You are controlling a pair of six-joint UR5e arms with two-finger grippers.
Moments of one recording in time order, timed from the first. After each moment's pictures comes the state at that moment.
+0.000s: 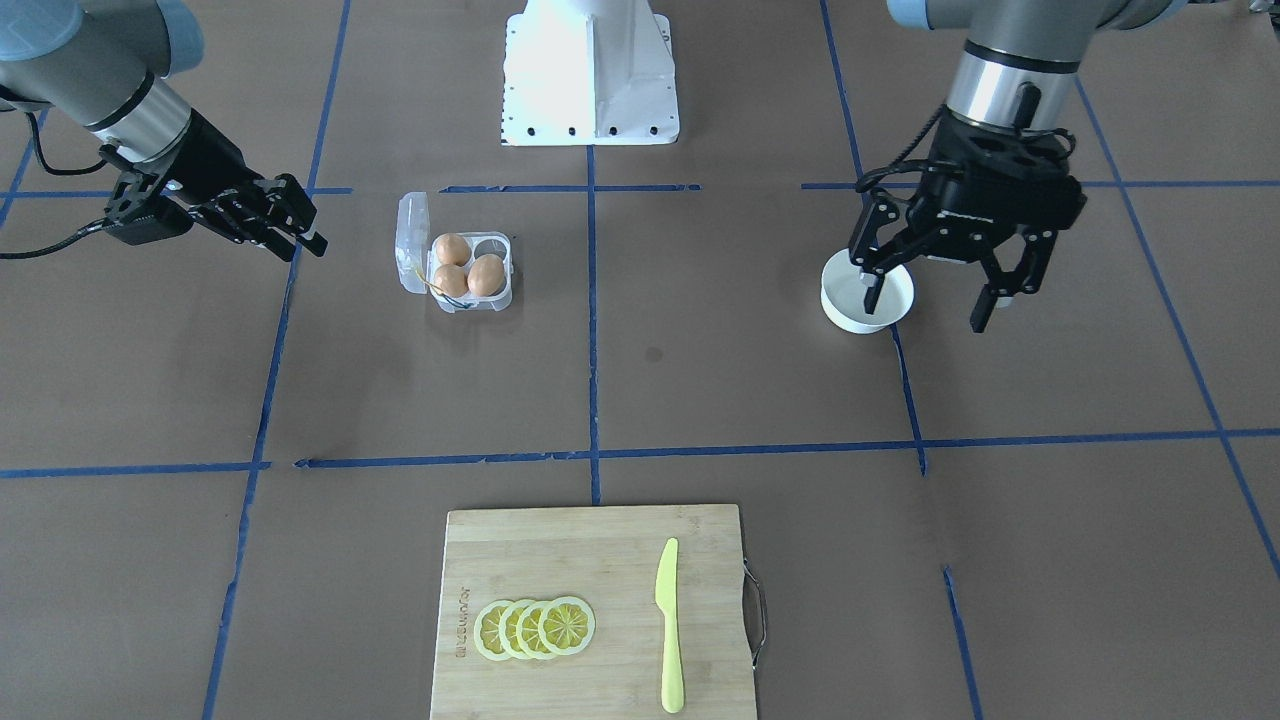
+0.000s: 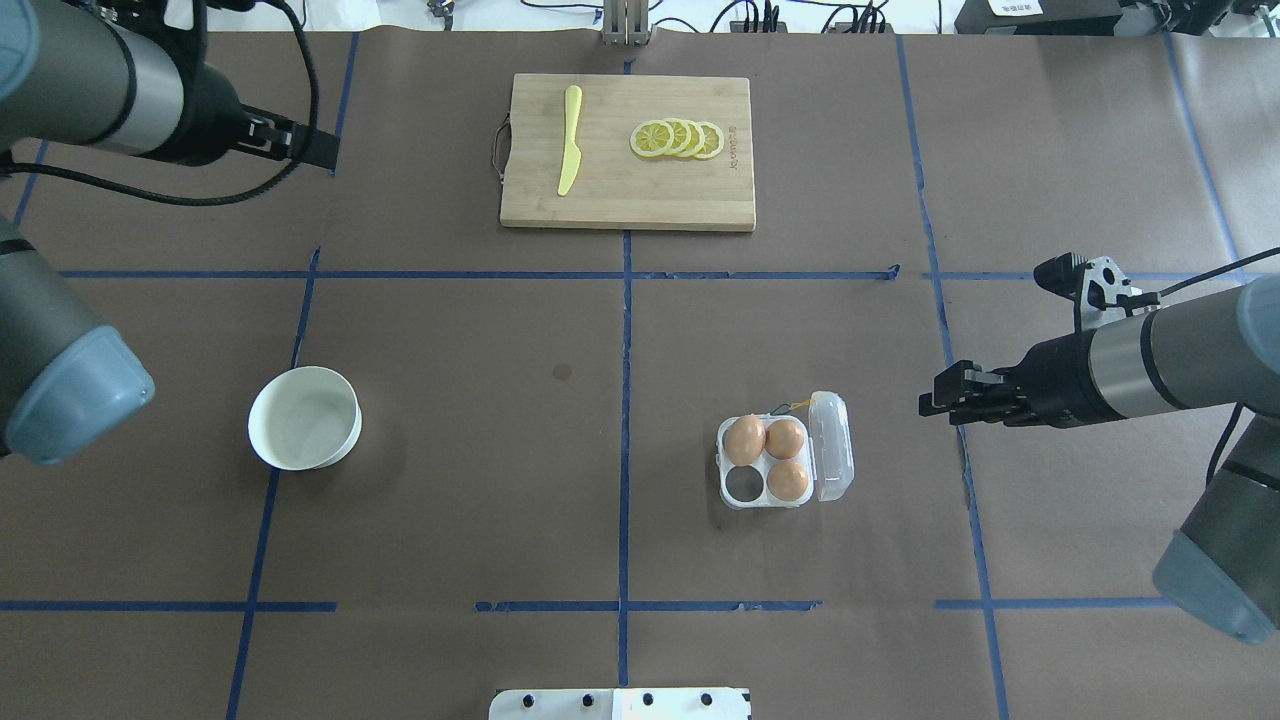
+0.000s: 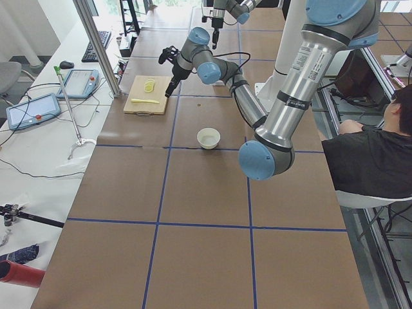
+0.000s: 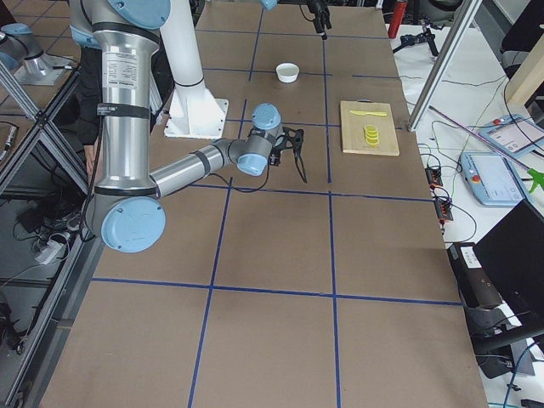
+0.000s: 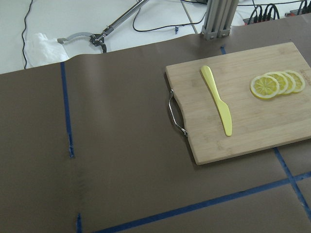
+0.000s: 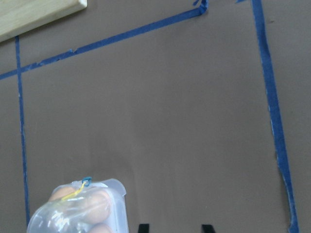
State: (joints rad) left arm -0.92 -1.98 -2.02 -1.67 -1.80 -0.70; right arm 0.70 -1.61 1.97 -0.82 2.10 1.40
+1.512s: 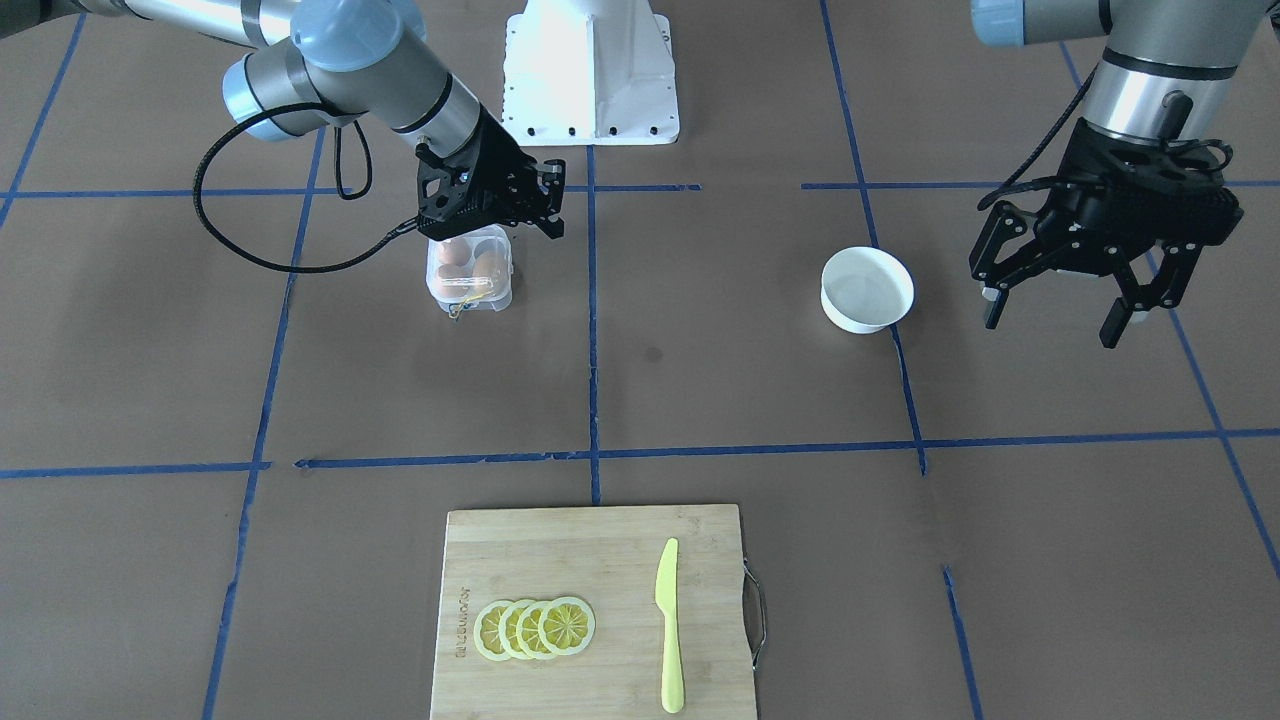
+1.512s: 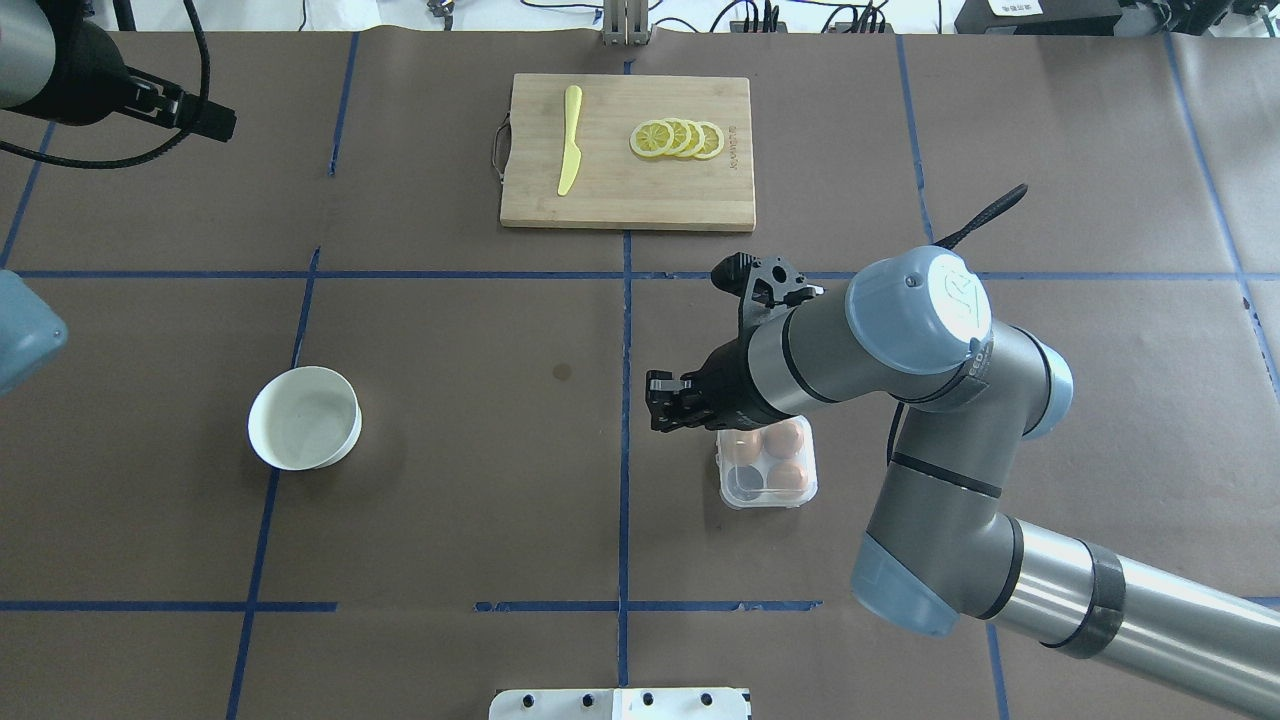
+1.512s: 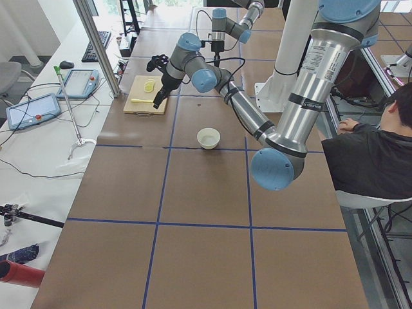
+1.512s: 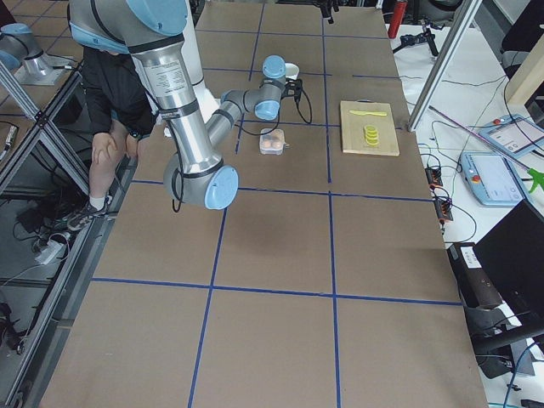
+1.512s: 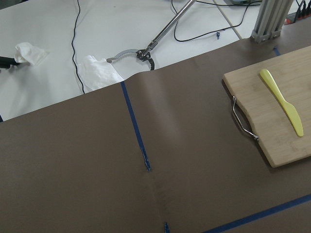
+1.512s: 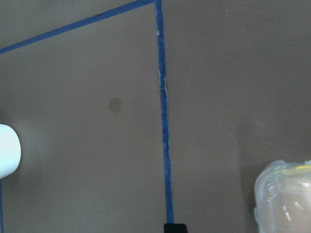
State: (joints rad) left arm -1.03 -1.90 -2.01 -1.68 -1.86 -0.53; right arm 0.51 -1.08 1.81 -1.04 2.02 1.47
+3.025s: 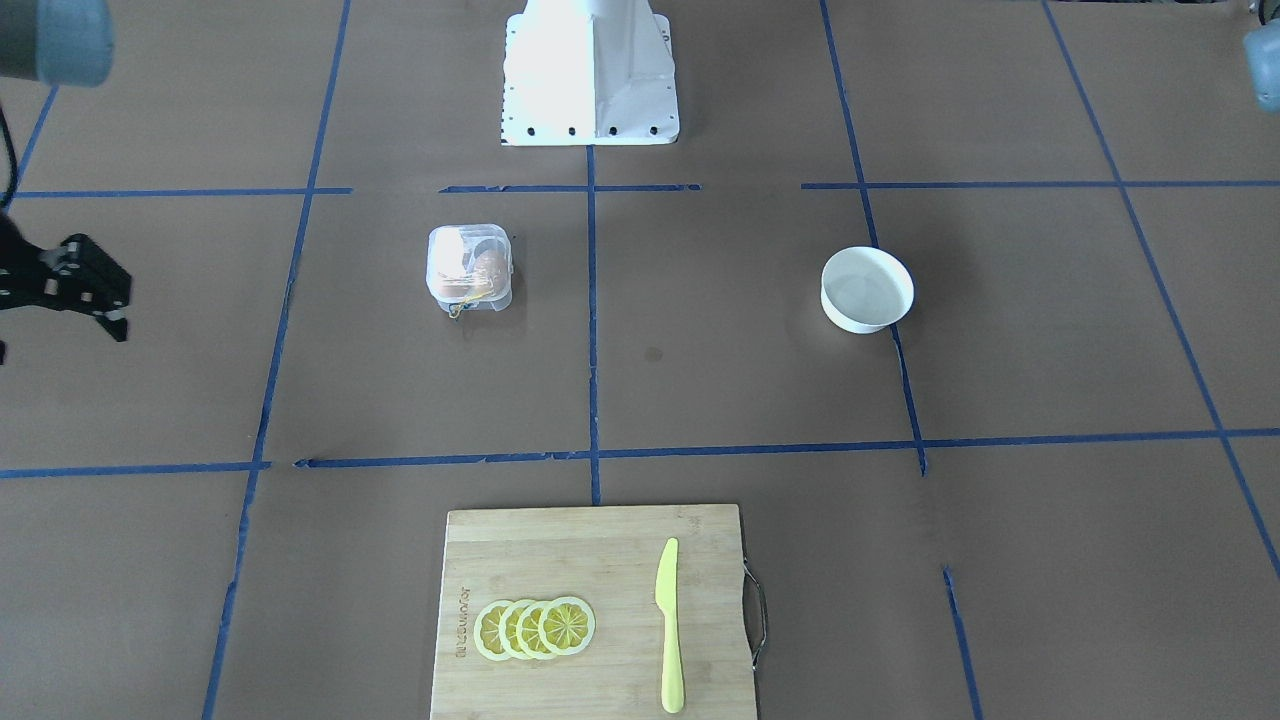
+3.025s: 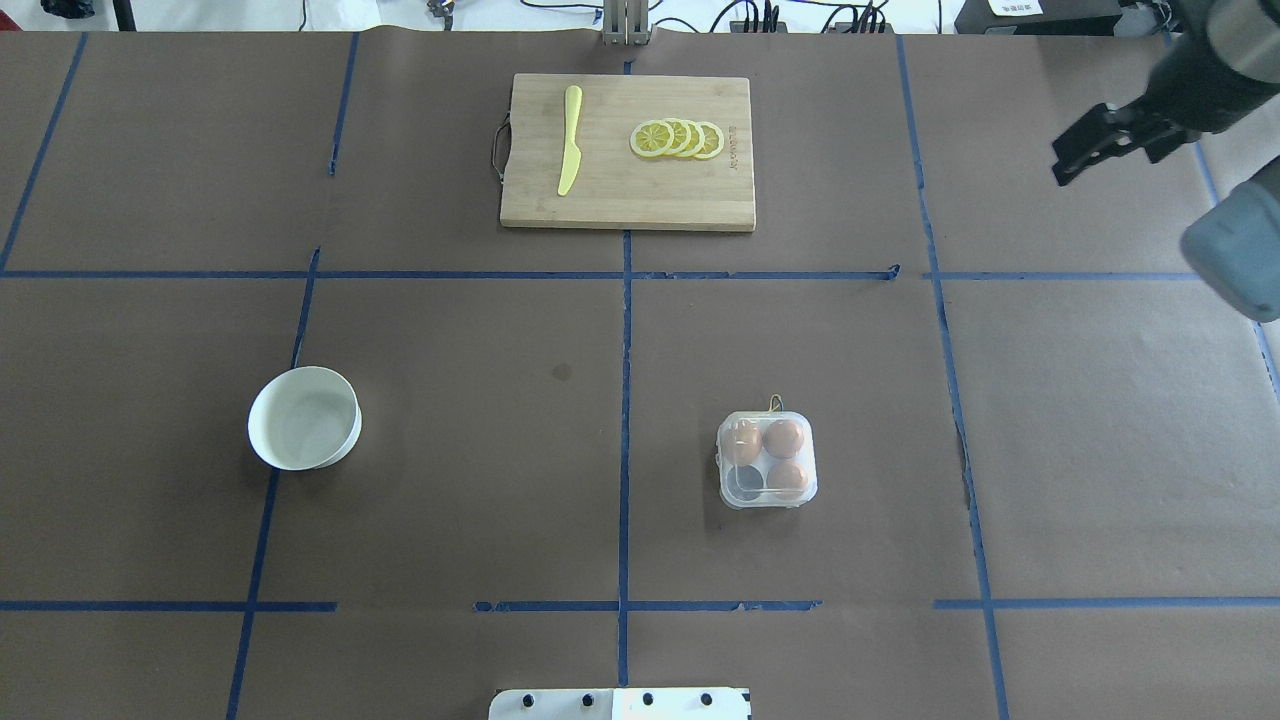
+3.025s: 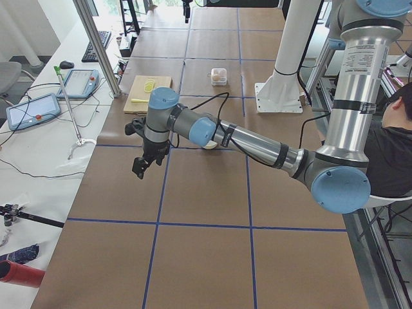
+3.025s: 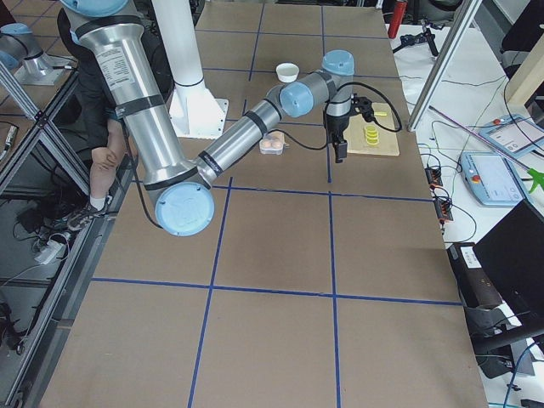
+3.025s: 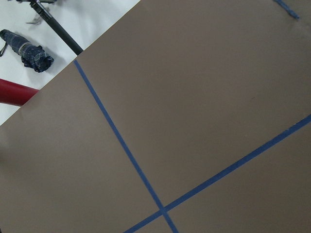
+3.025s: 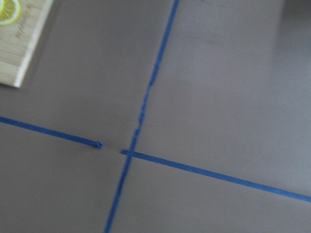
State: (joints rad) left arm -1.46 -1.68 -1.75 -1.68 -2.13 0.21; right arm 1.20 -1.27 1.93 -1.79 2.19 0.27
